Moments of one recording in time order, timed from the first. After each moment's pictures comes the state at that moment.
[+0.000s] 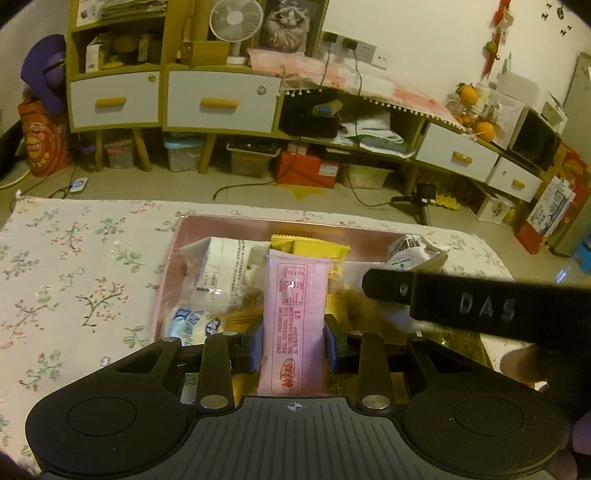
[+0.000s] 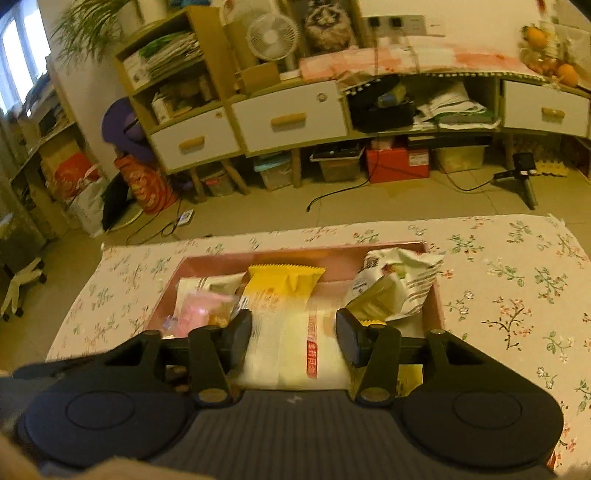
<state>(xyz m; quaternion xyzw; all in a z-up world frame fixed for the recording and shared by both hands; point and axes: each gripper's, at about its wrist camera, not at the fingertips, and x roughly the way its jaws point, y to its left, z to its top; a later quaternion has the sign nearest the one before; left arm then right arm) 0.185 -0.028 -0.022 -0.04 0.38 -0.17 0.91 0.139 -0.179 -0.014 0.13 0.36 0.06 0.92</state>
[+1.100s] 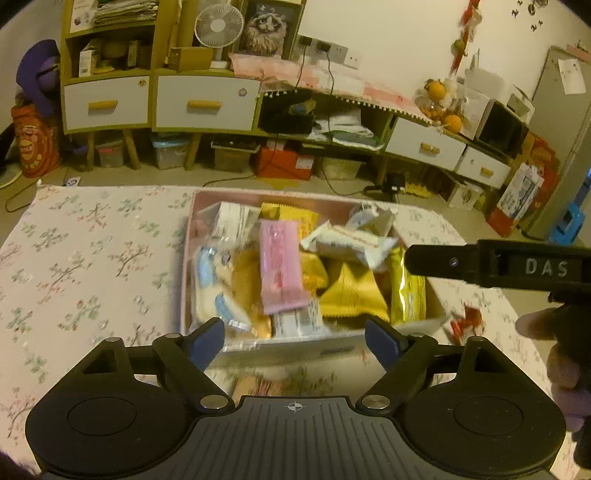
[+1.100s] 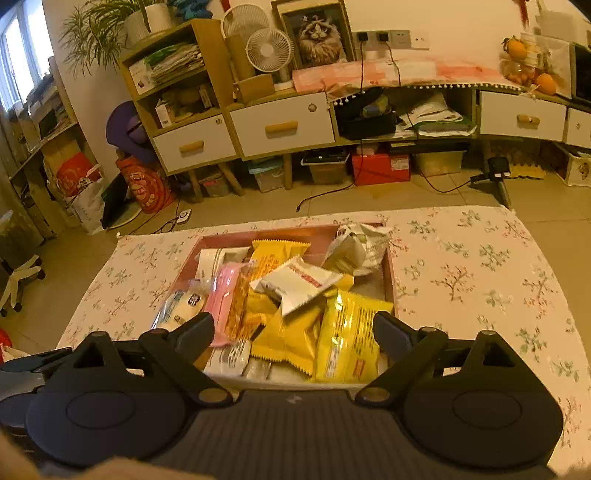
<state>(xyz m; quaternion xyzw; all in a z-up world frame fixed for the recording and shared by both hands) 0.104 0.007 0.006 -0.03 0.39 -0.21 0.90 0.071 -0.188 0.014 0.12 0.36 0.05 0.93</state>
